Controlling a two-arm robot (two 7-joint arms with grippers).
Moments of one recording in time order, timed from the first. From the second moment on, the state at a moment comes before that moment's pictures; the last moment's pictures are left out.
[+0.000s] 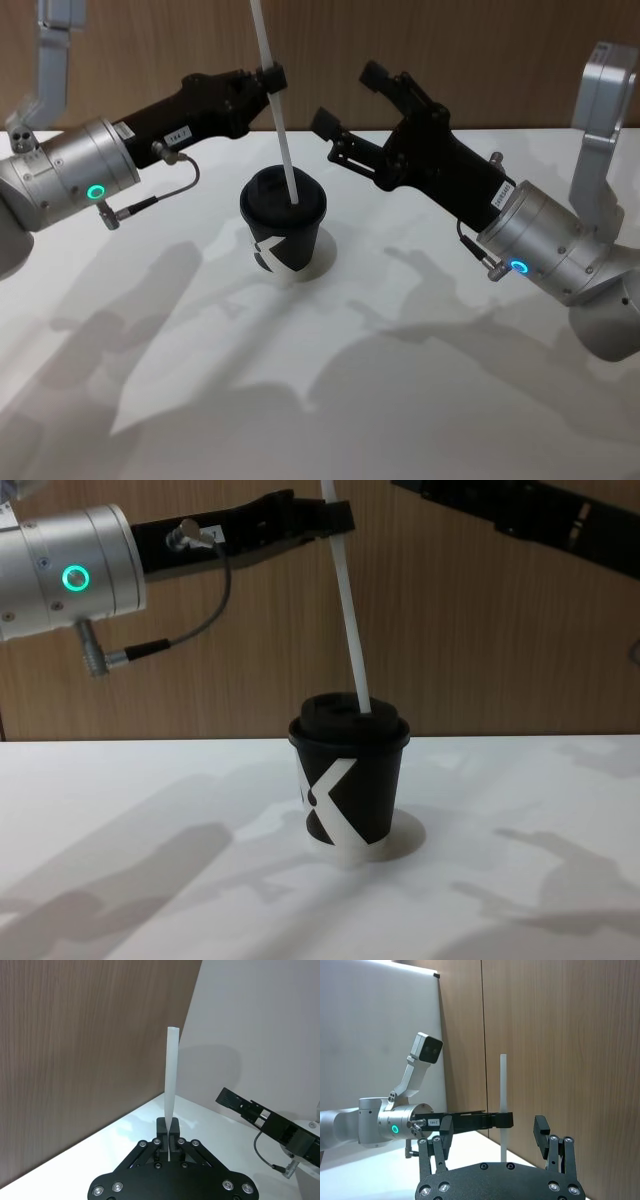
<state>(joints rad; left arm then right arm) -0.64 0.47 0.57 -1.41 -0.95 0.12 -0.63 0.28 0.35 -0.28 -1.65 0.60 -0.06 0.68</state>
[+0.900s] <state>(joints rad) -0.63 0.47 0.59 -1.42 -0.86 0.09 -0.61 0.28 0.35 -0.28 -1.65 0.60 -0.06 0.68</state>
